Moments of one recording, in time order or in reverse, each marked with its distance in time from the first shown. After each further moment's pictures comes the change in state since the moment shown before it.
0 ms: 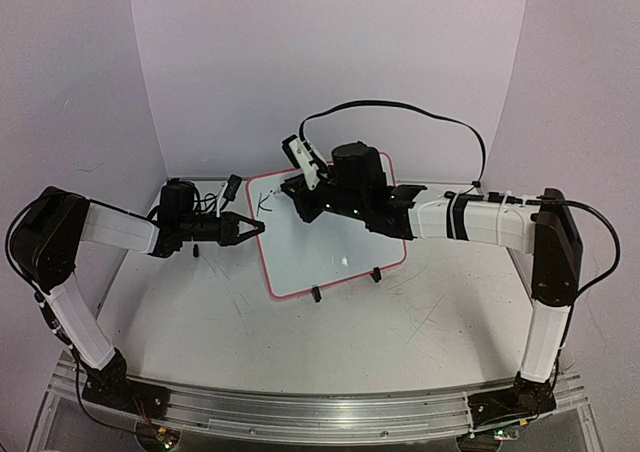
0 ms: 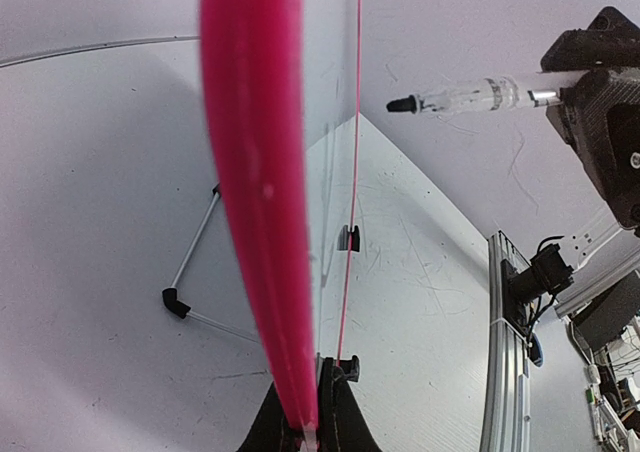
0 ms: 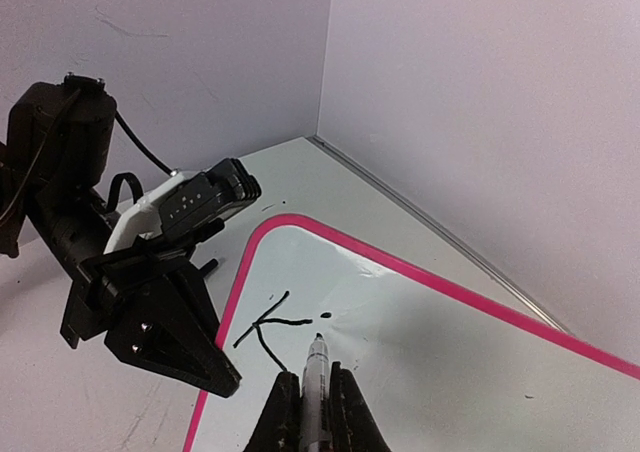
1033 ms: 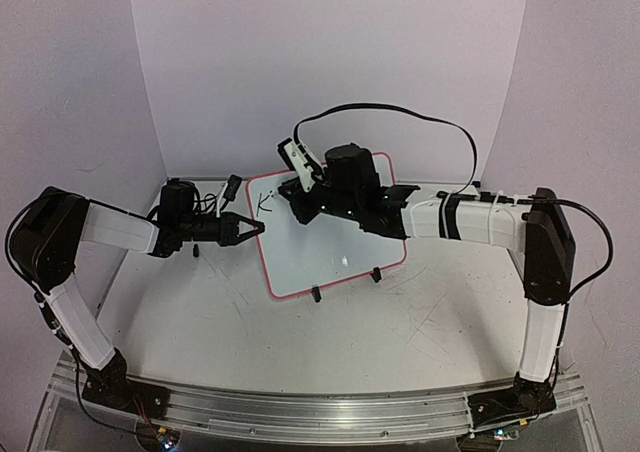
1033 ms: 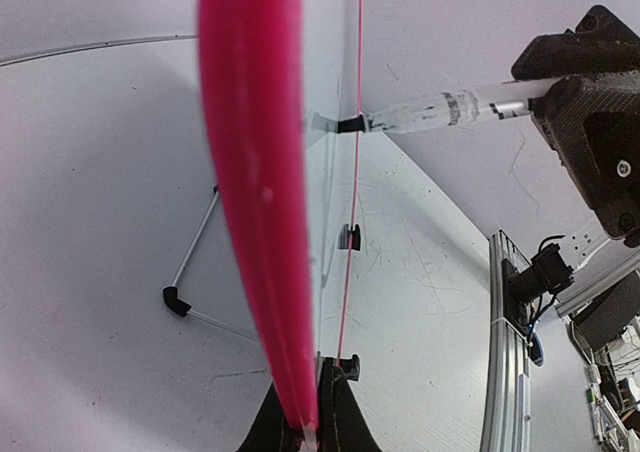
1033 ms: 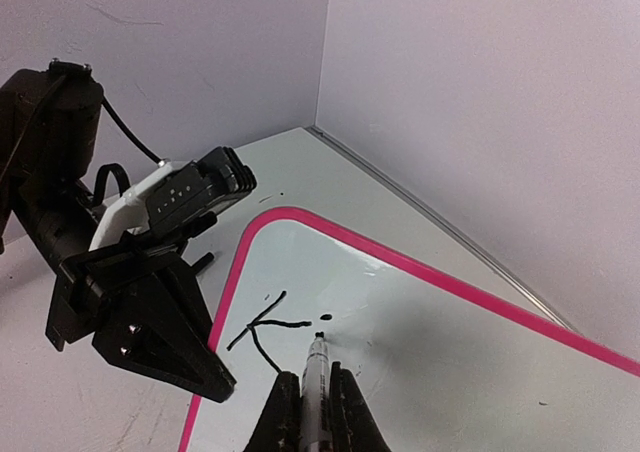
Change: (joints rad) left arm 0.000 -0.002 0.000 -0.008 -0.002 0.003; right arm -0.001 0.043 0.043 -0.026 0.010 0.000
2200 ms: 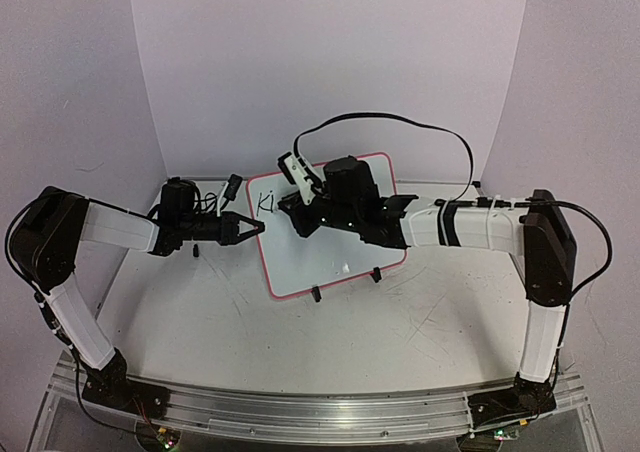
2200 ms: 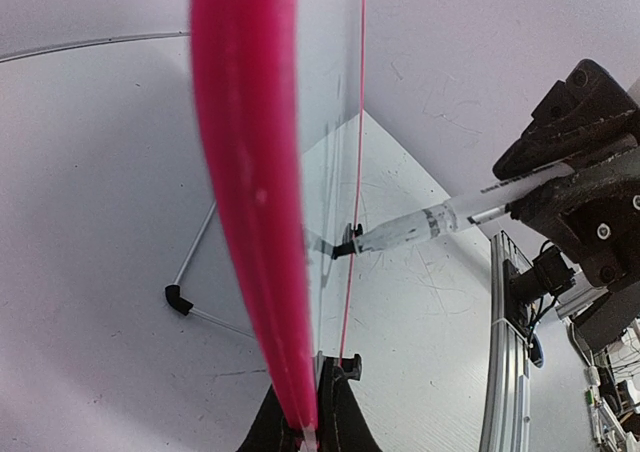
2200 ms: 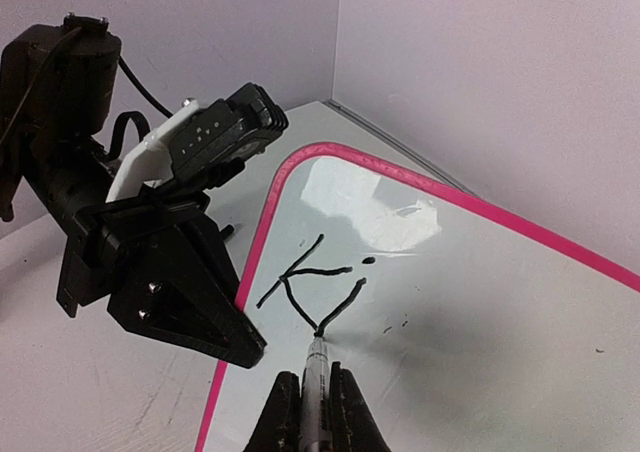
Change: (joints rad) left arm -0.001 0.000 0.012 -0.026 -0.006 0.002; right arm 0.009 -0.008 -0.072 0.016 -0.015 0.048
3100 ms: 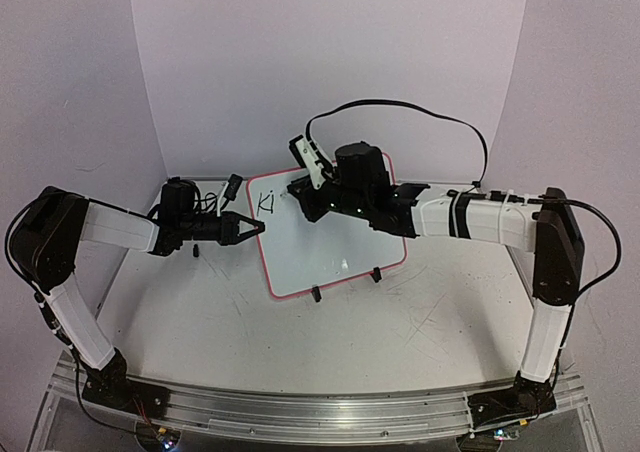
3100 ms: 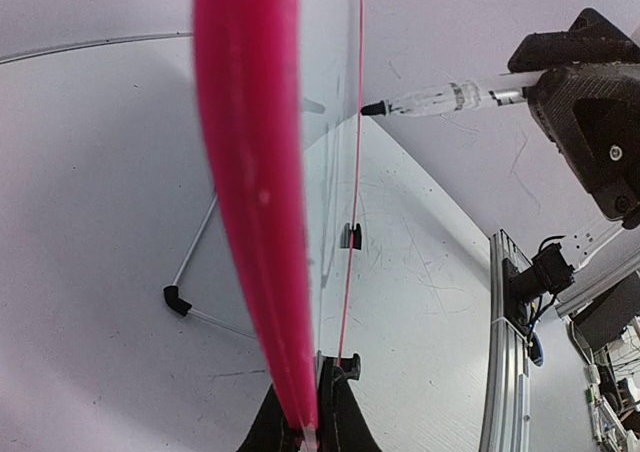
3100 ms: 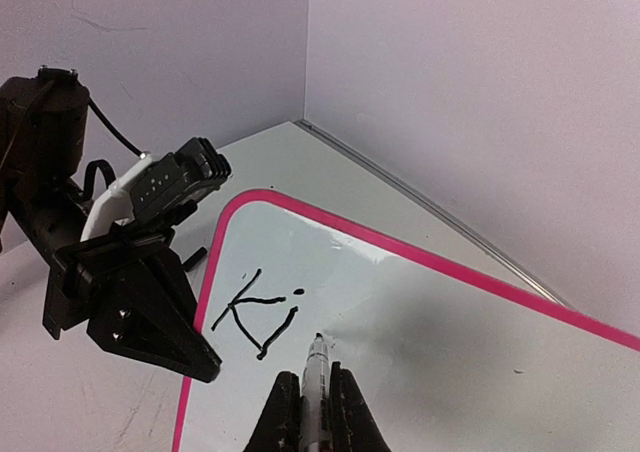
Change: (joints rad) left arm 0.000 0.000 0.001 0.000 0.003 0.003; right arm -0.029 -0.041 0.020 -0.024 0.014 -0.008
